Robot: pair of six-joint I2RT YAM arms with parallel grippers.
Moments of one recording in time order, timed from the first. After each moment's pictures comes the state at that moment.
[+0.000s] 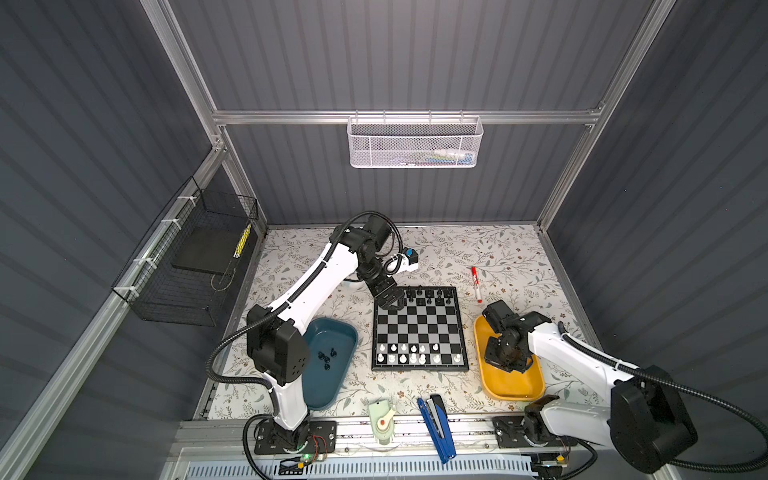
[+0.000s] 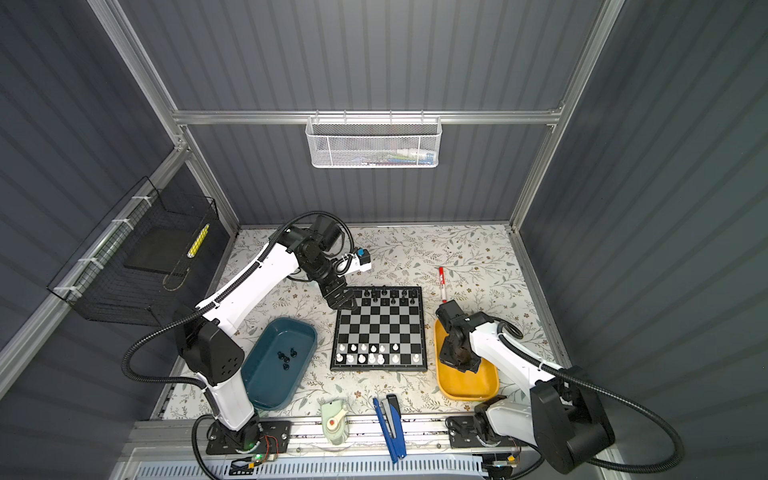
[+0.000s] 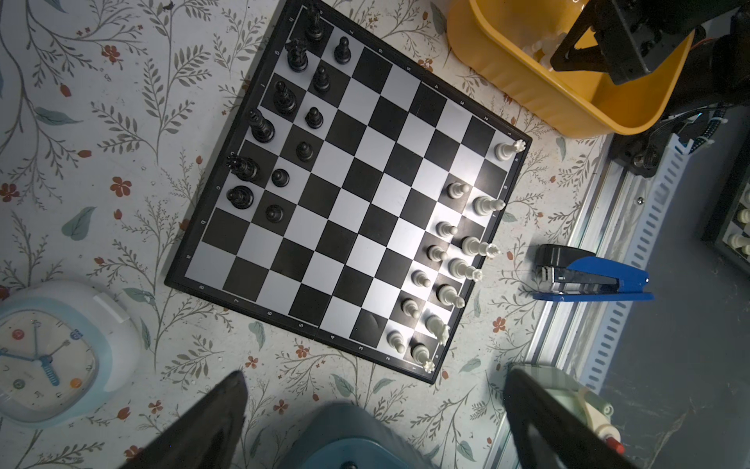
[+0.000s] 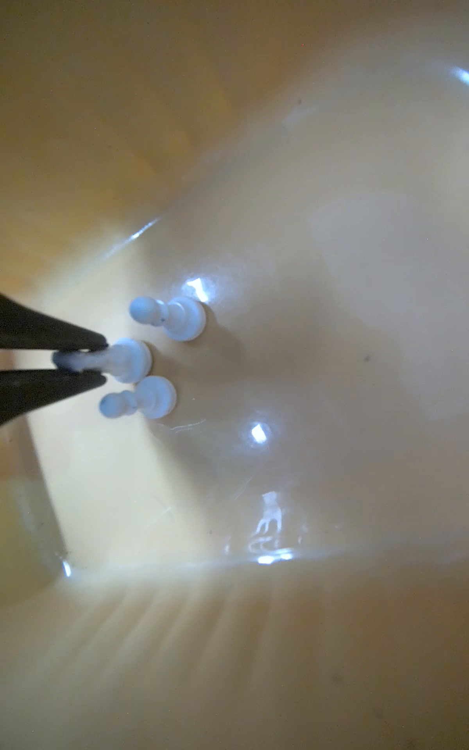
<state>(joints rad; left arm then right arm) -0.58 1.82 1.85 -1.35 0.38 0.56 0.40 1.22 0.64 -0.95 0.06 0.81</state>
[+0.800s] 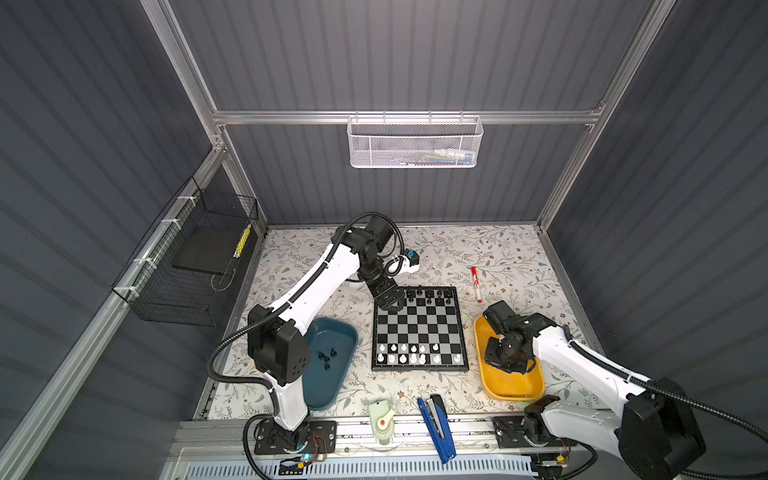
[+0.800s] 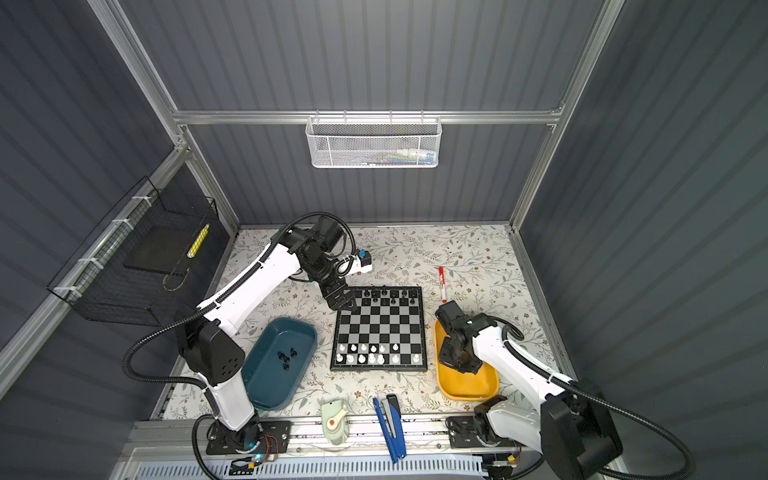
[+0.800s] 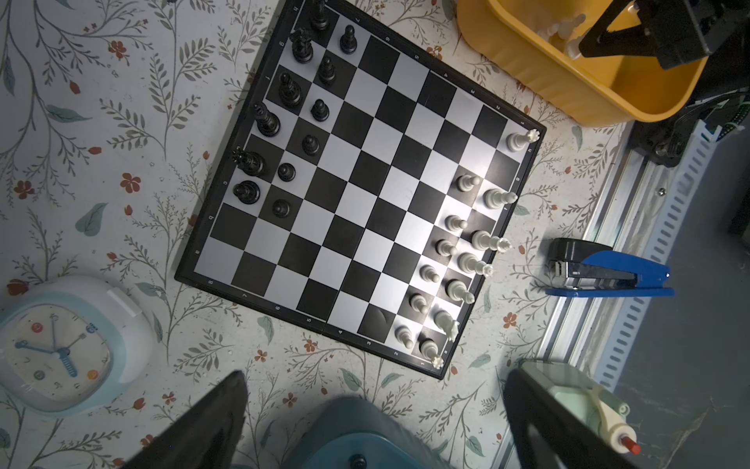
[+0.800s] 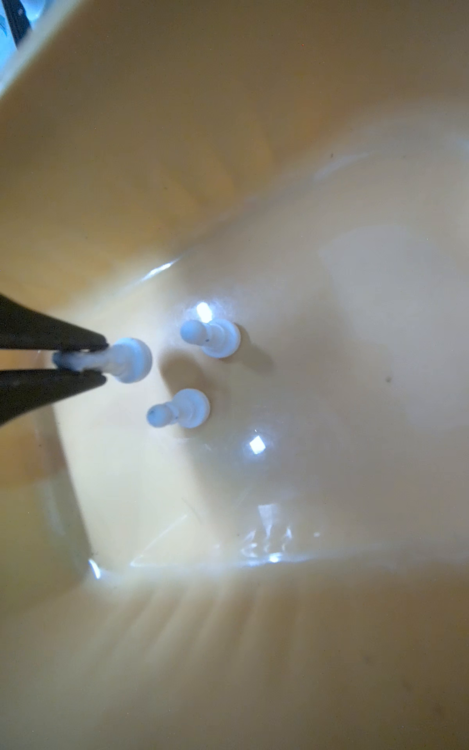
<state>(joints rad) -0.60 1.83 1.85 -1.35 0.34 0.57 0.44 1.16 0.66 -0.99 0.05 0.84</state>
